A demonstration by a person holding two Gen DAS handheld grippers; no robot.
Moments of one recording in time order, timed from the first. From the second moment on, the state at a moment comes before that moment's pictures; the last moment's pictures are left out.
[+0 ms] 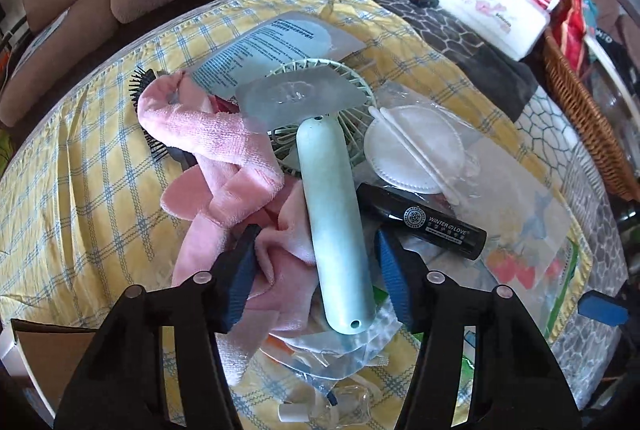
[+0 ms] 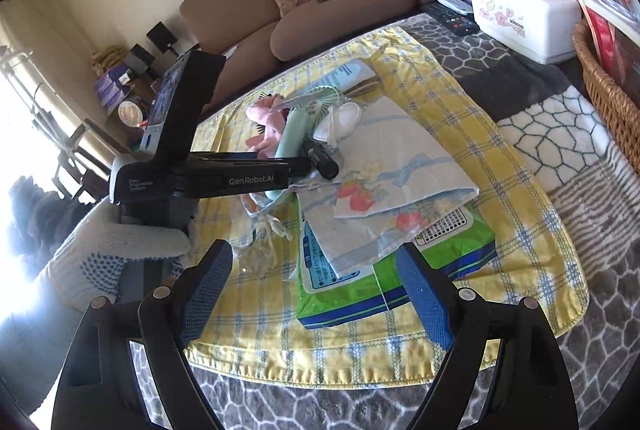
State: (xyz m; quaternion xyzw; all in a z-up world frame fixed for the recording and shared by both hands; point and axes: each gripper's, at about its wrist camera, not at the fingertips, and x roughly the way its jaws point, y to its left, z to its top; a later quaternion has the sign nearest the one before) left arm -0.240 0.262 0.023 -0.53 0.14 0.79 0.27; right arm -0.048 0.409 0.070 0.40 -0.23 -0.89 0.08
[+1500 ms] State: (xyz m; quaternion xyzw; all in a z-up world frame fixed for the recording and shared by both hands) left arm -0.133 0.157 0.118 -0.52 -0.06 0.73 0.44; right arm -0.080 0.401 0.058 0.23 -0.56 -0.75 0.25
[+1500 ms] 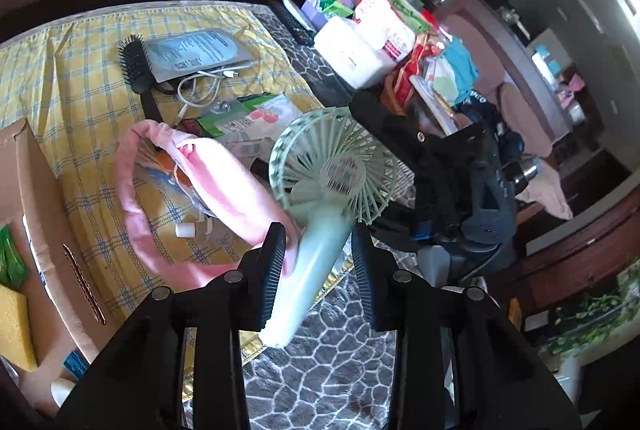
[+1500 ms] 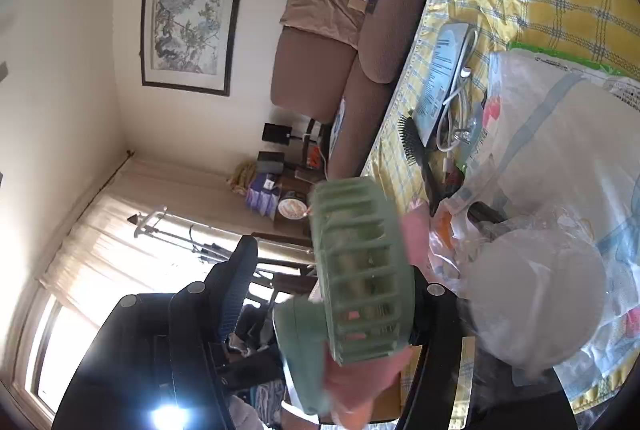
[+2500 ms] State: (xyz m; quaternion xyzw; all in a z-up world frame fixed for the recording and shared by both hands) left arm -0.030 0.136 0.036 -0.47 -0.04 0.84 0.28; right arm -0.098 0.297 0.061 0.42 -0.19 -0.87 0.18
